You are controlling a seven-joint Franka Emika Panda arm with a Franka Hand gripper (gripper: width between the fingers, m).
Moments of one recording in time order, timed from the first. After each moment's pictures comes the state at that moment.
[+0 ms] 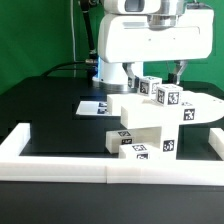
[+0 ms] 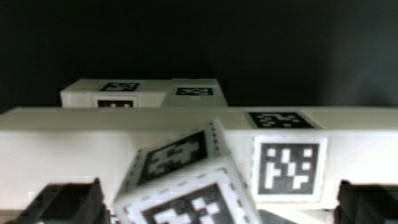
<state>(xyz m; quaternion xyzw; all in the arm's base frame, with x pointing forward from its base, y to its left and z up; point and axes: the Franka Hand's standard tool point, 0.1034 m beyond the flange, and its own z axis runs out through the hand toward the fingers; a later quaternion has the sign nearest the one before) 0.527 0.026 0.114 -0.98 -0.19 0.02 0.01</state>
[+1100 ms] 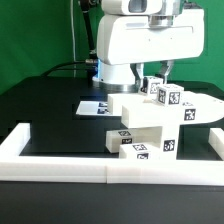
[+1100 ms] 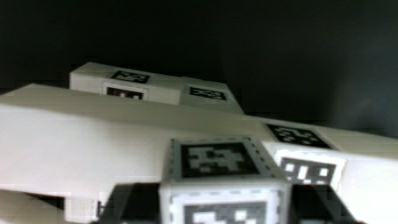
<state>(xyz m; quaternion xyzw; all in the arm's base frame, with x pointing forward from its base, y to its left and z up) 0.527 0.022 0.114 -0.97 -0.25 0.02 0.01</state>
